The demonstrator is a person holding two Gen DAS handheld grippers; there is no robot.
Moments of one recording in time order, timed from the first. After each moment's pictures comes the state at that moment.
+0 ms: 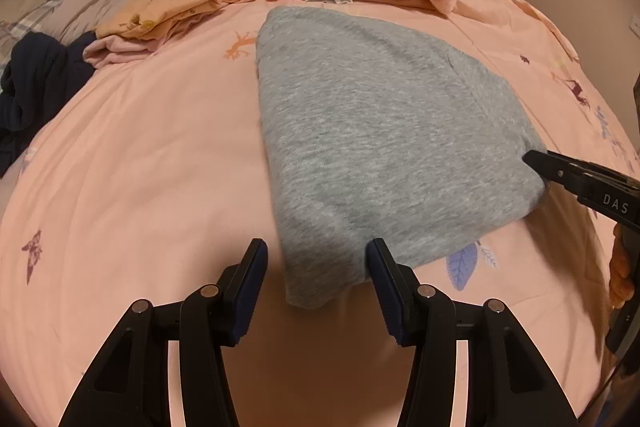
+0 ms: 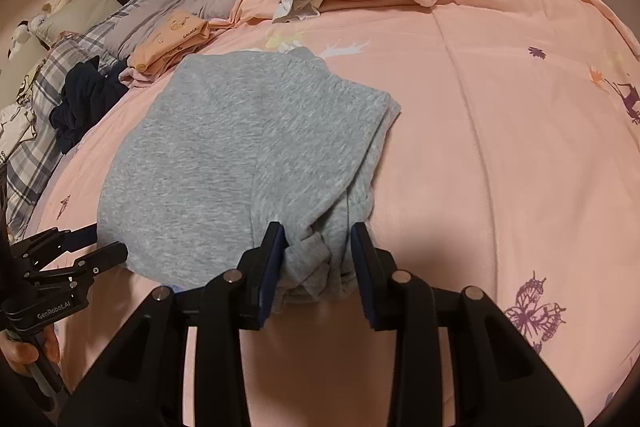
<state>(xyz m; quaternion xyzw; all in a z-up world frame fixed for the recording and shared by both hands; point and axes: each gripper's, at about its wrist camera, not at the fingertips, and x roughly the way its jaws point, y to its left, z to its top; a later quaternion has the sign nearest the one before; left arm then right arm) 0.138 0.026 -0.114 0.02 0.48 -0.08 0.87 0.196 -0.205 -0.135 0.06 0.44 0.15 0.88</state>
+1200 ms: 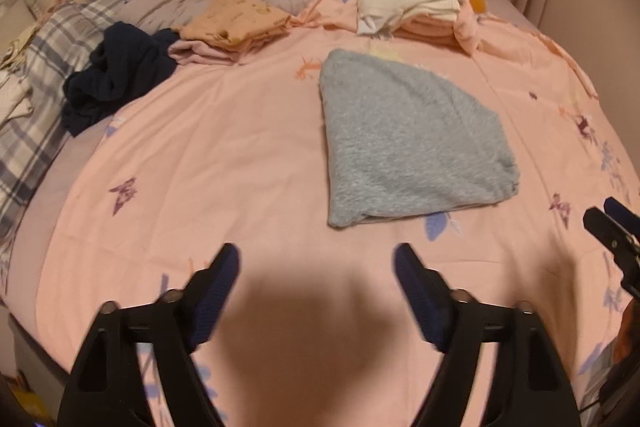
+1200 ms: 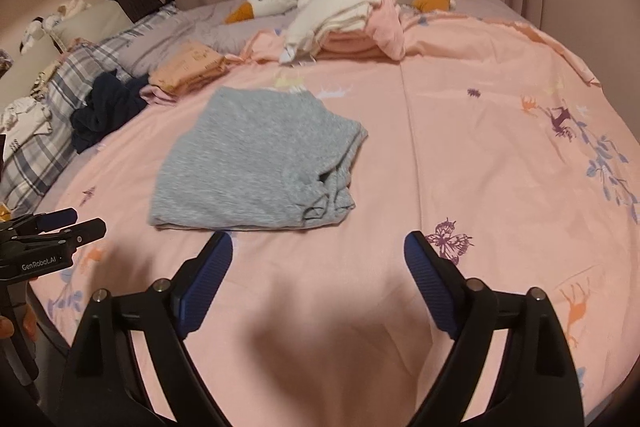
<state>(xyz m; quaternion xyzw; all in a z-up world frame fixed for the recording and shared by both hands) 0.059 0.044 -0.036 -0.01 0.46 0.01 0.89 0.088 -0.223 -0.061 0.04 0.38 0.12 0.92</state>
